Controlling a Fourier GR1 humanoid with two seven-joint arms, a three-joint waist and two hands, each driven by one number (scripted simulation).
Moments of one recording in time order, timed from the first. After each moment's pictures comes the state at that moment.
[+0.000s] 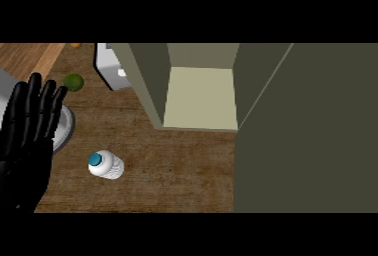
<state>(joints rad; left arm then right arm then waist) -0.04 0.12 -0.04 -2.10 0.00 0.00 -0.01 0.00 -0.11 -0.03 -2.10 -0.01 -0.01 -0.01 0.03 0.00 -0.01</state>
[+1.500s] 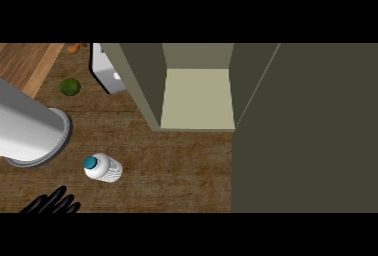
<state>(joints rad) 0.57 0.40 -0.03 -2.35 0.63 -0.46 0.21 0.40 -0.15 0.00 -2.41 -0.26 0.18 0.19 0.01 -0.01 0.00</state>
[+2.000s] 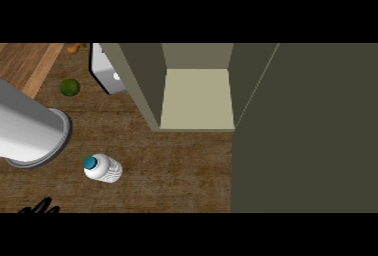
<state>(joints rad) 0.67 0.42 0.03 -2.35 0.66 -0.51 0.16 0.43 -0.13 0.00 -2.42 -0.28 0.20 0.19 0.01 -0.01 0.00</state>
